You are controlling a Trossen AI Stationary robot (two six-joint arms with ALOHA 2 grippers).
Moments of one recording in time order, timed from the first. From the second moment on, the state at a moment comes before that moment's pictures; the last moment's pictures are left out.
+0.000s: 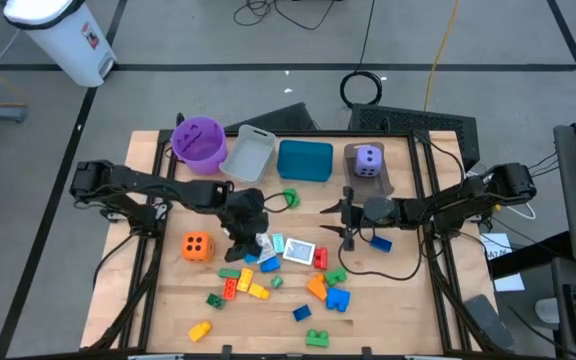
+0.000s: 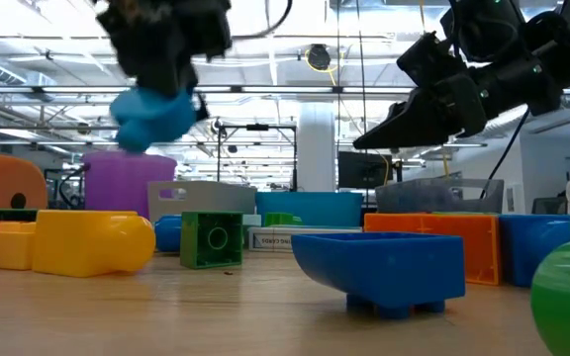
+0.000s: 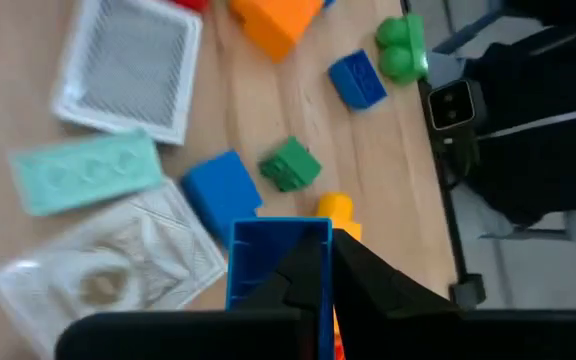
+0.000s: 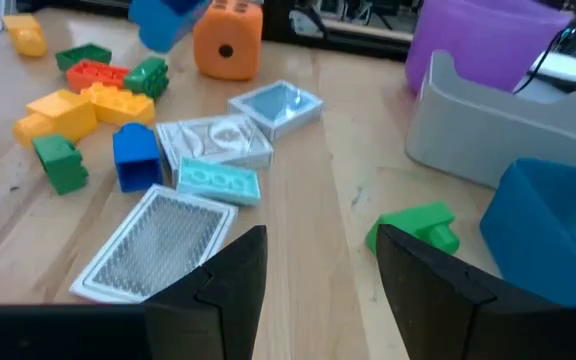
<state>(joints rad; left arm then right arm) -0.01 1.48 1.01 -0.50 0.56 -0.13 0.06 1.37 0.39 0.67 0.13 -0.11</state>
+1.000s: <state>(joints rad) 0.43 1.47 1.46 -0.90 0.00 0.34 0.06 1.37 0.39 0.69 0.13 -0.09</state>
